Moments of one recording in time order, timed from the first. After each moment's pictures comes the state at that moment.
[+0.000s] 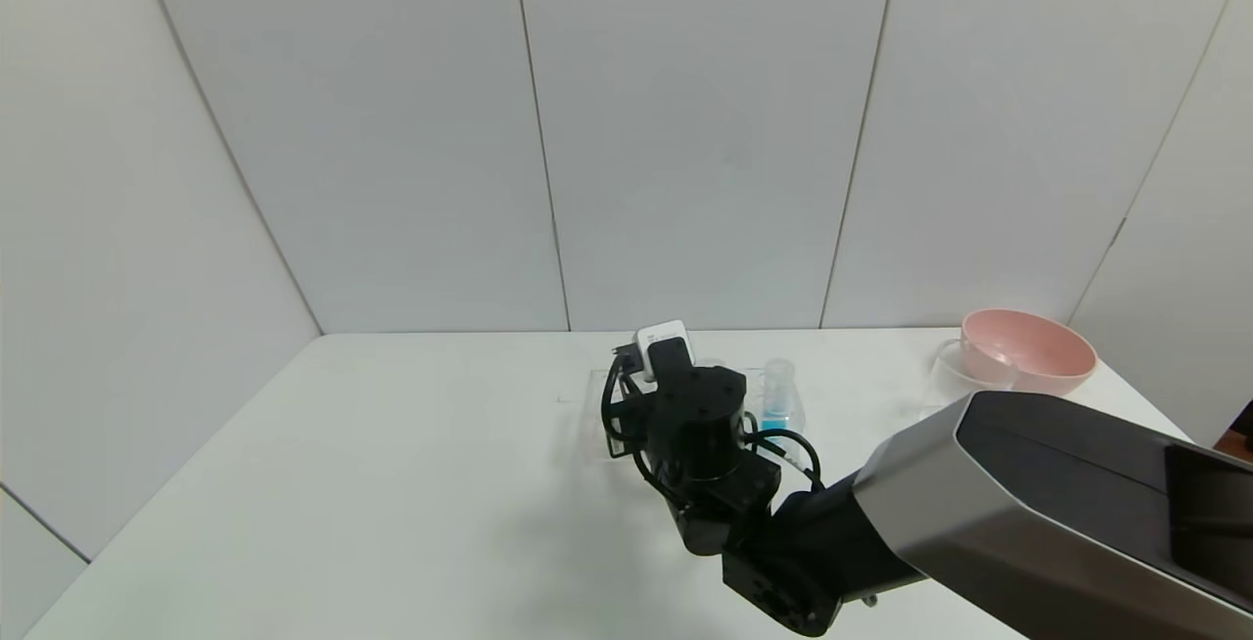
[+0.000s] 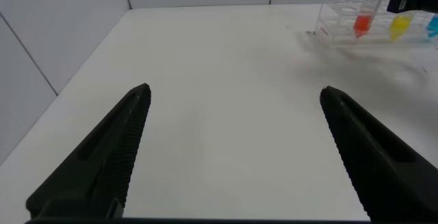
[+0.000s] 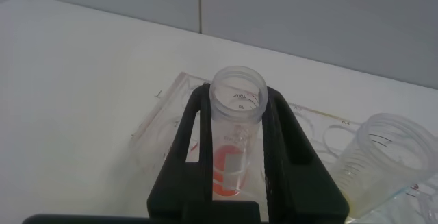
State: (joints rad) left arm 0.00 0.00 0.00 0.00 0.00 0.00; right arm 0.83 2.39 -1.30 -1.03 -0.51 0.01
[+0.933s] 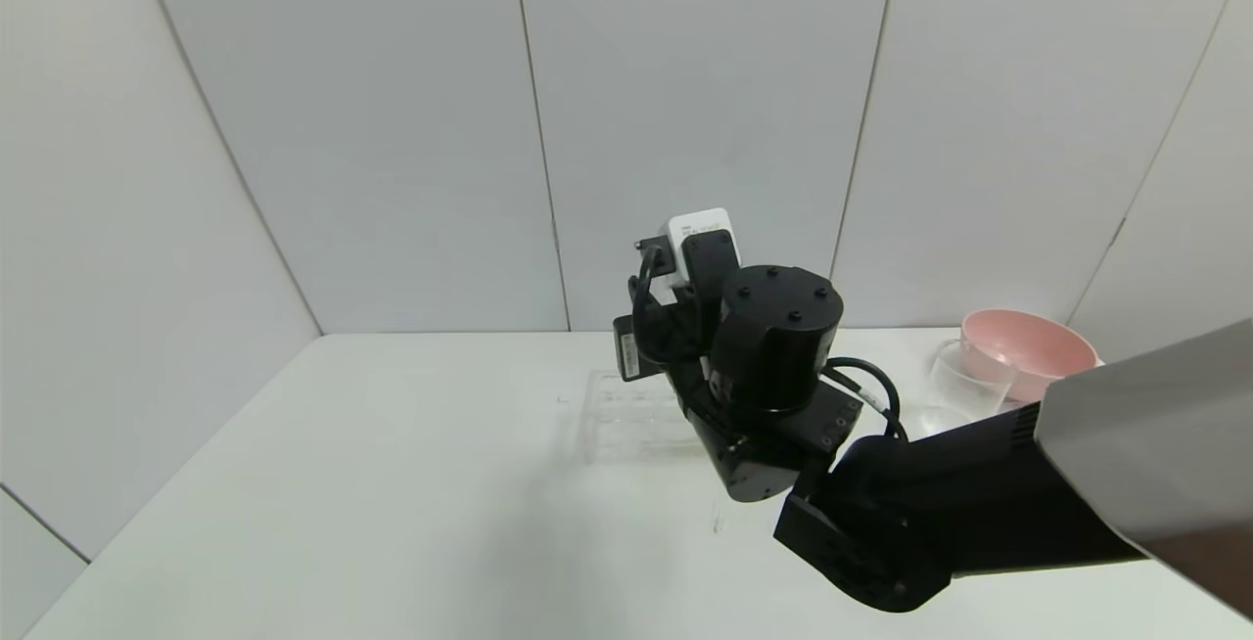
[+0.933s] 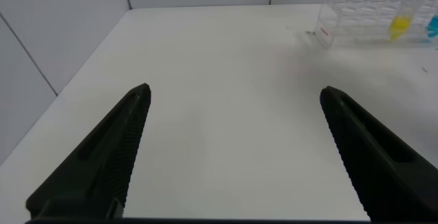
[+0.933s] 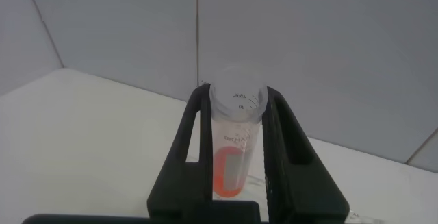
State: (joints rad) left arm 0.00 0.00 0.00 0.00 0.00 0.00; right arm 0.85 2.16 -1.26 -1.02 -0.50 -0.09
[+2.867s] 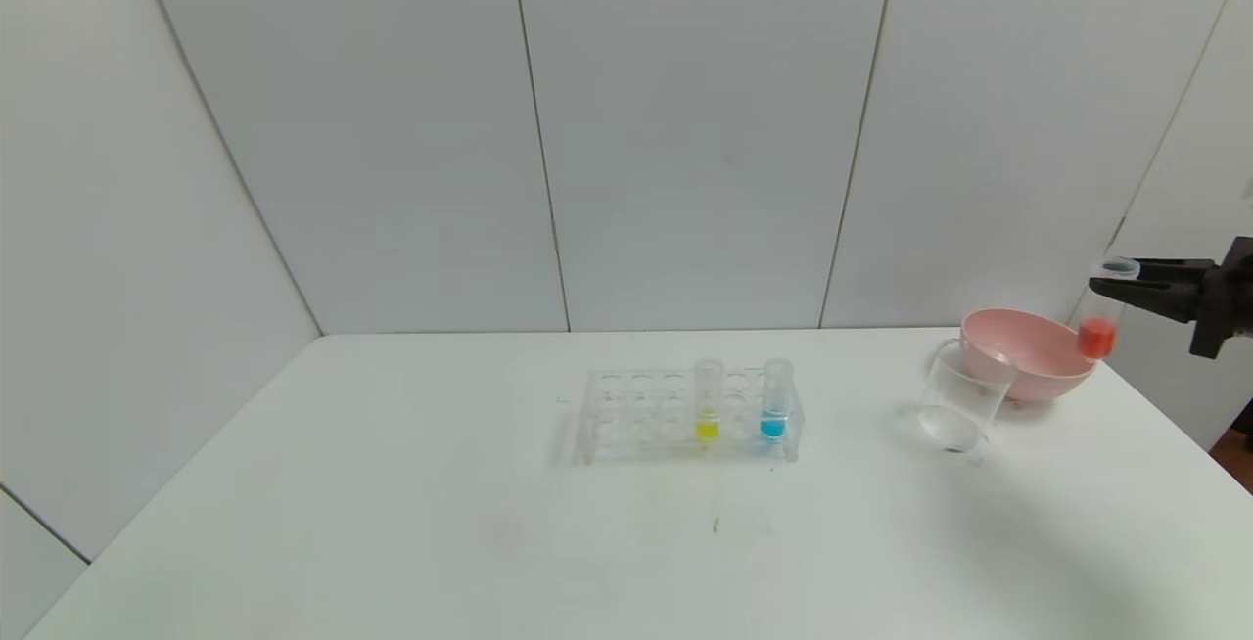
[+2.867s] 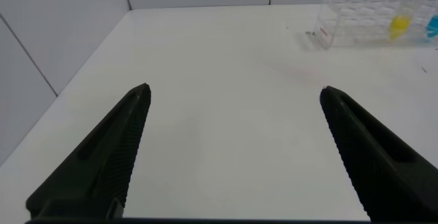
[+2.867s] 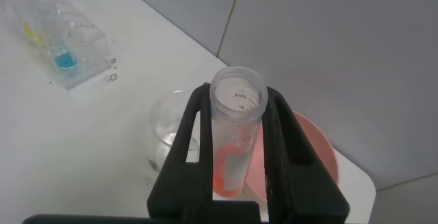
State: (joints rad) left arm 0.00 0.00 0.00 0.00 0.00 0.00; right arm -0.43 1.78 -1.10 -0.34 0.99 -0.55
